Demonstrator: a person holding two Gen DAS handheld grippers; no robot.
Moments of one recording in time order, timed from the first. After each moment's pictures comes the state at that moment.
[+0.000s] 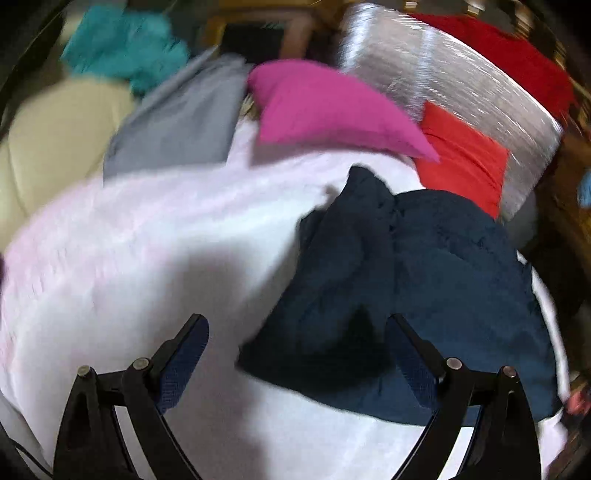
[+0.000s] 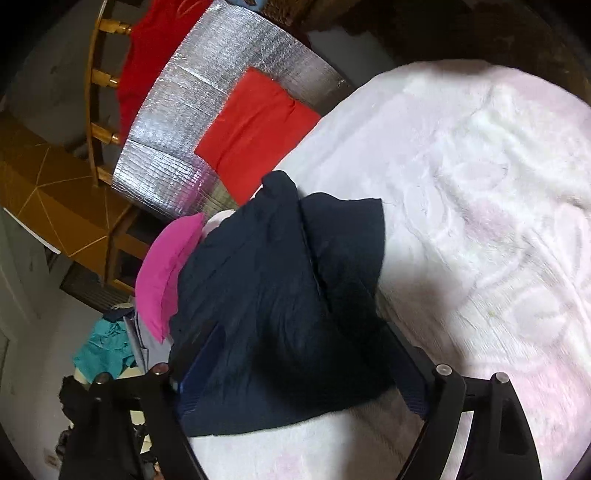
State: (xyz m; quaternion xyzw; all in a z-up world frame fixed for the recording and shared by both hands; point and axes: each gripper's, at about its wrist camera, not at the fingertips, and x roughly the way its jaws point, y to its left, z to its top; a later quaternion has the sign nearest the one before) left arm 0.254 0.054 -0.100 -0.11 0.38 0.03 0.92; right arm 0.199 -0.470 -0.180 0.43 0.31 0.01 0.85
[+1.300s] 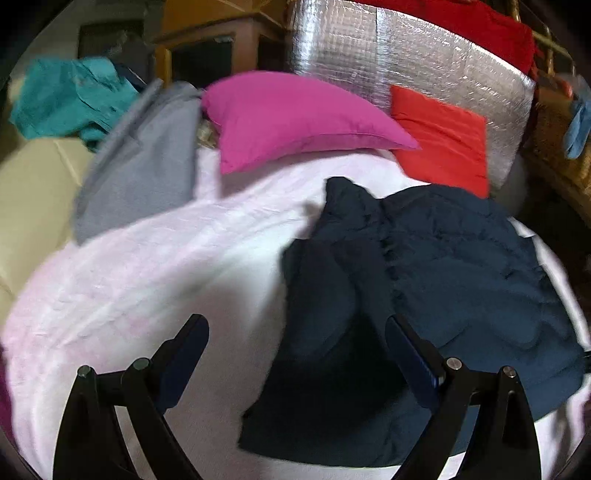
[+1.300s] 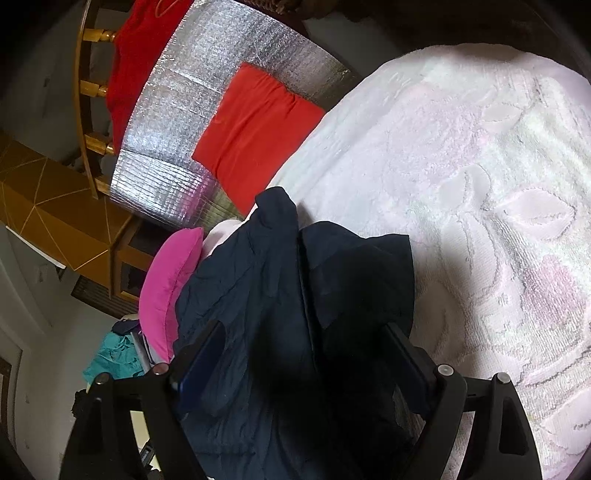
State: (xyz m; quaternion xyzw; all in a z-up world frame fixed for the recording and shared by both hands) left arm 0.308 0.051 -0.099 -0.06 0.39 -0.03 0.92; right arm 0.249 -0.491 -0.193 0.46 0.31 0.04 0.83
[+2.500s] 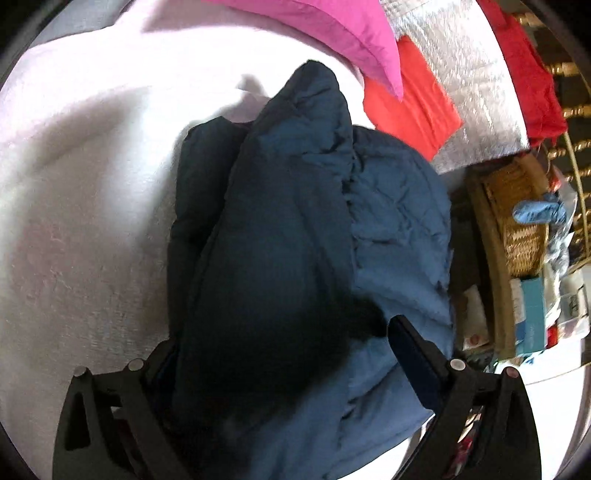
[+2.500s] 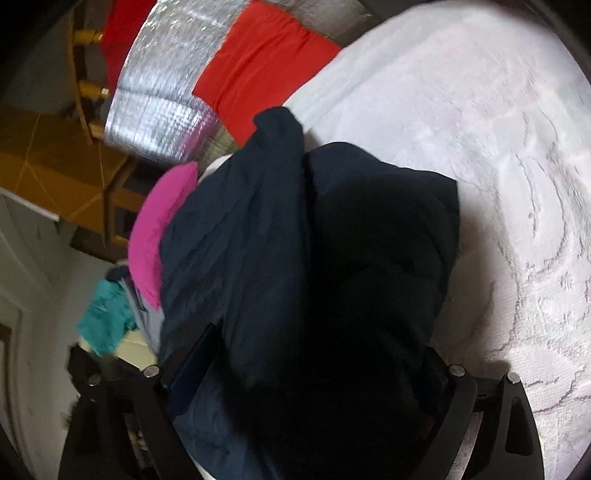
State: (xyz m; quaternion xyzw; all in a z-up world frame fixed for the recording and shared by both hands) left arm 0.377 0.054 -0.175 -0.33 0.55 -0.21 0.74; right arm 0.287 -0.456 -0.217 0.41 0.40 0.10 0.81
